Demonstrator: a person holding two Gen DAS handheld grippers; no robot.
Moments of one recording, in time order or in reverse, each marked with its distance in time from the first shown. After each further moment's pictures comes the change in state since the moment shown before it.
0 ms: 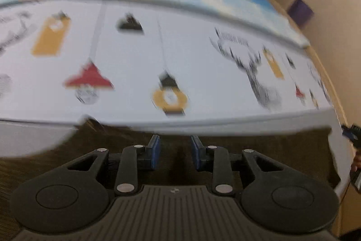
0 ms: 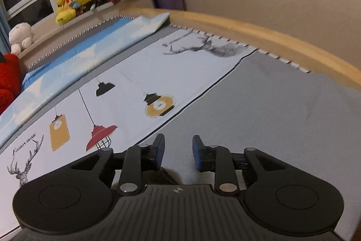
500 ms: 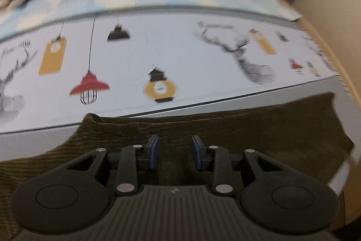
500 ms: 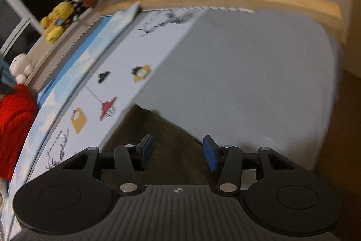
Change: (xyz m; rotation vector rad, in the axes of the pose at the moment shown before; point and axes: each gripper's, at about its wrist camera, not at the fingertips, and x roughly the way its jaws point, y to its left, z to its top) left arm -0.055 -0.045 -0.031 0.182 -0.065 0.083; right arm -0.105 -0.078 -0.056 0.307 0.147 0.060
